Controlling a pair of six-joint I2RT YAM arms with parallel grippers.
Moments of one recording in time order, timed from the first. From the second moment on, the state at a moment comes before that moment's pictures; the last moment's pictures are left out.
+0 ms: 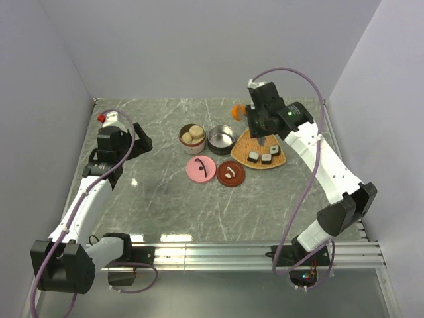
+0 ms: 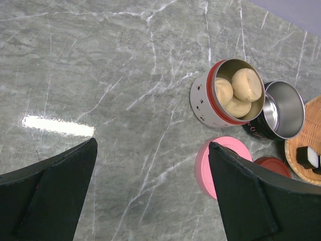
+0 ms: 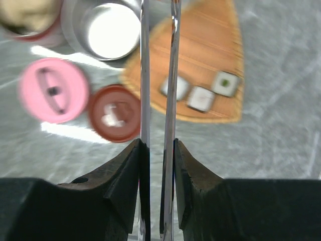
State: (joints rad) left arm -0.08 1.07 0.84 -0.25 -0.01 -0.45; right arm 0.49 1.56 1.73 -1.04 0.25 0.20
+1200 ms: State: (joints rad) left arm -0.08 1.06 0.84 -0.25 -0.01 -0.45; right arm 0.76 1.84 1.89 -1.01 0.12 0.20
